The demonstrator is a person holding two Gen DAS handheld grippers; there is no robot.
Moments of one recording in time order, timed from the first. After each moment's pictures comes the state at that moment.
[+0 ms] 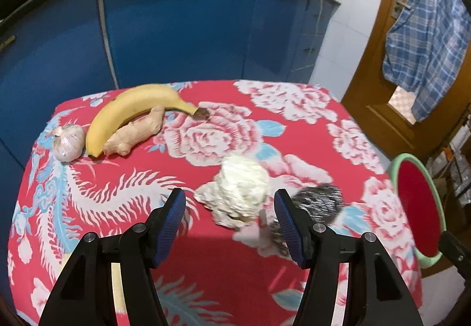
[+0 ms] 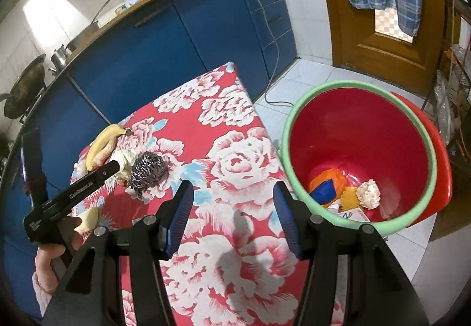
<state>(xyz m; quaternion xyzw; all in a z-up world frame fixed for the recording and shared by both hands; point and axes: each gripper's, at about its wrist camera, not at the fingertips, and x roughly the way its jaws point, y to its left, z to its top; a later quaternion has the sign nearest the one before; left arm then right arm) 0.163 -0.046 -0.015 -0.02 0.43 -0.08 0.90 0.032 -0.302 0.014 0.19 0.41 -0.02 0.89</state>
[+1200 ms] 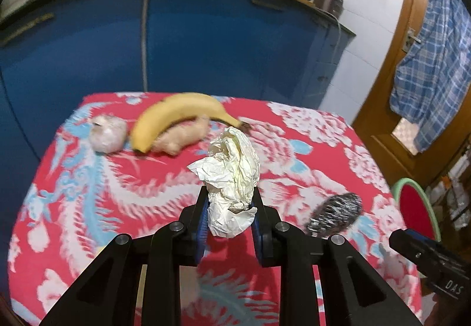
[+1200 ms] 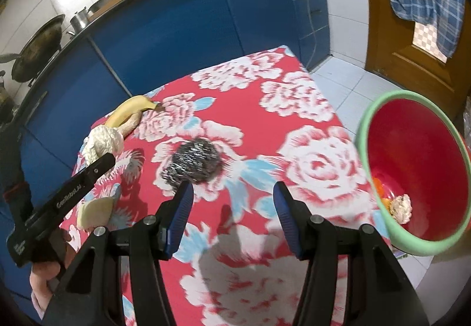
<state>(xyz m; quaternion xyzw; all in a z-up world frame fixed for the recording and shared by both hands) 0.138 0.009 -0.005 -0.07 0.38 -0.05 0.92 0.086 -0.218 0.002 0.14 0.44 0.05 0.89</state>
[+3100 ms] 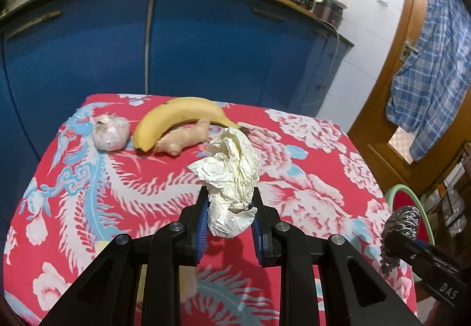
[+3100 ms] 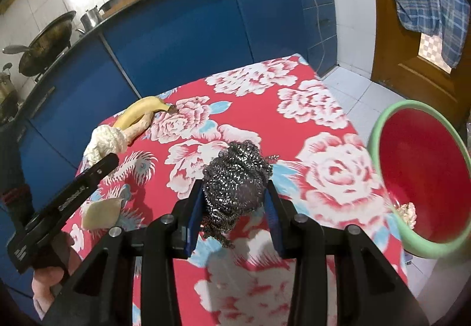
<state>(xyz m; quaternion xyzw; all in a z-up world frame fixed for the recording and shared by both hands) 0.127 0.010 -0.002 -0.09 0.36 -0.06 0.93 0.074 -0.213 0.009 0.13 0.41 0.05 0.90</state>
